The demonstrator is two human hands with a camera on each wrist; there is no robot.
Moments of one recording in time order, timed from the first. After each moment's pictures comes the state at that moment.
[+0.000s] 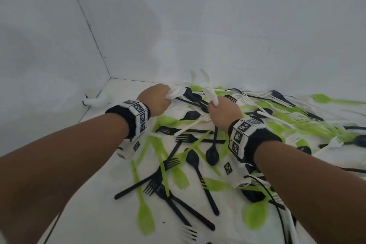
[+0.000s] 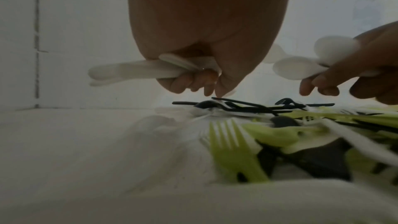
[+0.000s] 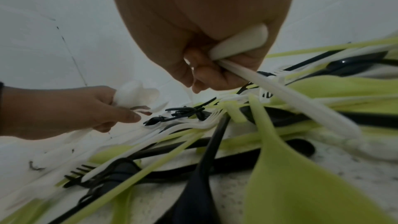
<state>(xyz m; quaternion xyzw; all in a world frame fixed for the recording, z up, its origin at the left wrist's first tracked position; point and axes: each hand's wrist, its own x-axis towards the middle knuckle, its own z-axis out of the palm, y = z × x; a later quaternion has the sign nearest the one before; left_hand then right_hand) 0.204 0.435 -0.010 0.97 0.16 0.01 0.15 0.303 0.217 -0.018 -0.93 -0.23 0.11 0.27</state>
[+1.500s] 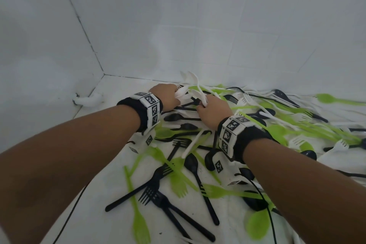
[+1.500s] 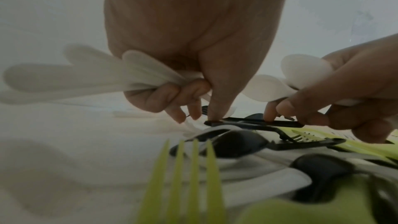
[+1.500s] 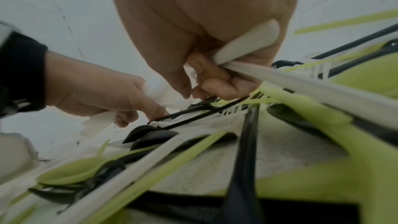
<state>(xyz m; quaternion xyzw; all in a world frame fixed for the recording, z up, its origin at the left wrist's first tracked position) 0.255 0.432 -0.027 0.97 0.19 -0.06 0.12 0.308 0.246 -0.029 -0.92 -0.27 0.15 0.24</state>
